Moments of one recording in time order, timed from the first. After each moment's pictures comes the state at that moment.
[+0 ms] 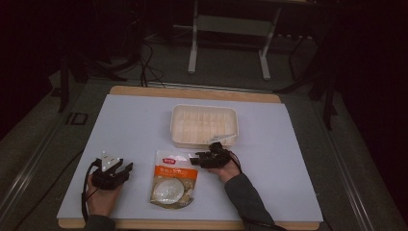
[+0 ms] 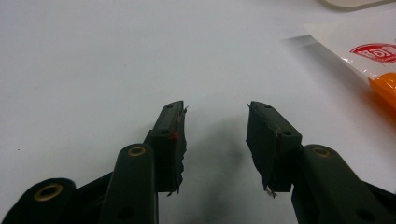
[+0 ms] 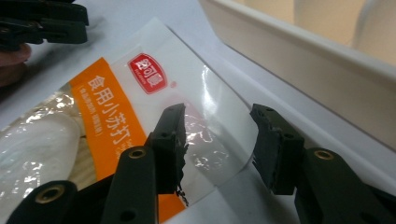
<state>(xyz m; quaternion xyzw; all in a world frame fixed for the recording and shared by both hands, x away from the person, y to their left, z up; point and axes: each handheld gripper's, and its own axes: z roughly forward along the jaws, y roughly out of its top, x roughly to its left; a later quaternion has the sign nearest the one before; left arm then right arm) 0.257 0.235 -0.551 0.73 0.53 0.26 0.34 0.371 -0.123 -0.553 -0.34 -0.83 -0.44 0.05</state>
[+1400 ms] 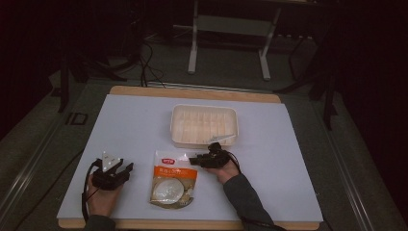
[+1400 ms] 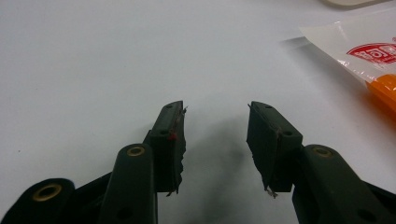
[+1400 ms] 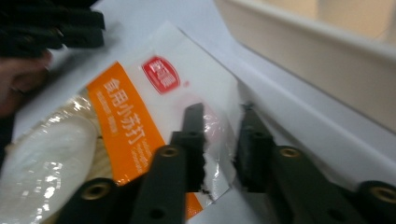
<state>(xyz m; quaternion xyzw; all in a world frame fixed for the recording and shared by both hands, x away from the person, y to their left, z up) 0.257 0.234 -0.551 0.73 0.53 0.26 0.34 0.371 -0.120 -0.557 -0.33 -0.82 -0.45 0.07</state>
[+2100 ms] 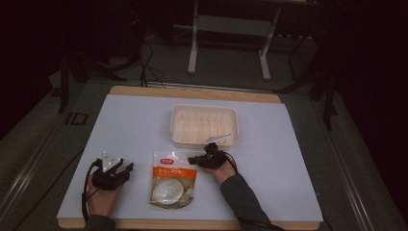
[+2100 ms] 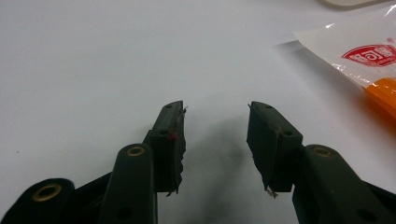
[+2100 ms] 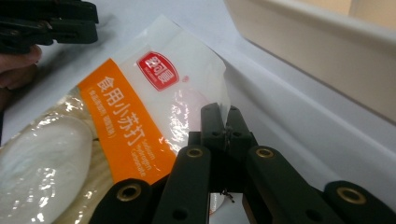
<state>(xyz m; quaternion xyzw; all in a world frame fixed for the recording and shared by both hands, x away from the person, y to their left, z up) 0.257 0.234 -0.551 0.73 0.53 0.26 0.34 0.367 -0.109 -0.555 -0.34 -0.83 -0.44 0.06</state>
